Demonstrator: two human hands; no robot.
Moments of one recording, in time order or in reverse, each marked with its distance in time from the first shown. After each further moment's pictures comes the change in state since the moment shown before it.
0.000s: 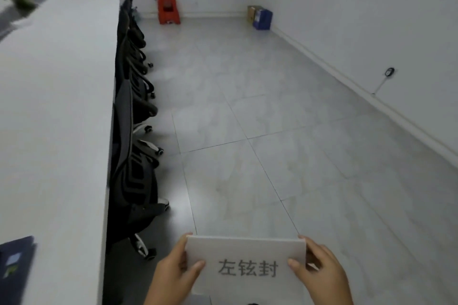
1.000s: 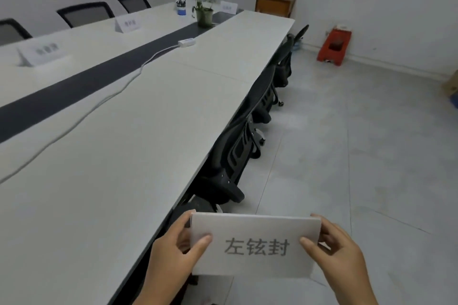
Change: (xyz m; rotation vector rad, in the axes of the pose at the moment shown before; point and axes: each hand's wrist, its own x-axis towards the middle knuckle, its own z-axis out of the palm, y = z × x) left_hand 0.505 0.134 -0.234 -0.266 0.851 -0.073; right_hand 0.579 -0.297 0.397 0.076 -0.730 -0.328
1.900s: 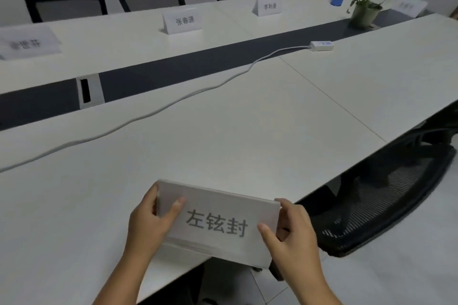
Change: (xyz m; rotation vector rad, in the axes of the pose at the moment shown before) left_hand 0.193 0.007 -0.055 0.055 0.728 -0.249; right_hand 0.246 -0.080 0.203 -0.249 -0.703 -0.280
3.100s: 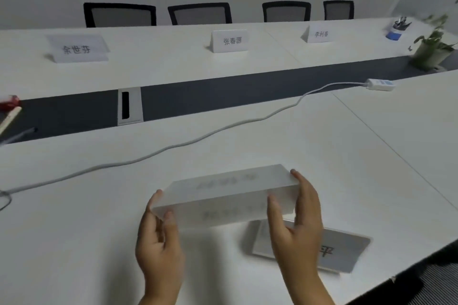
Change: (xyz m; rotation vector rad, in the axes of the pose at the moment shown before) left_hand 0.095 -0.024 -0.021 -0.285 0.619 0.091; right_hand 0.128 -0.081 0.120 0.195 0.212 -0.397
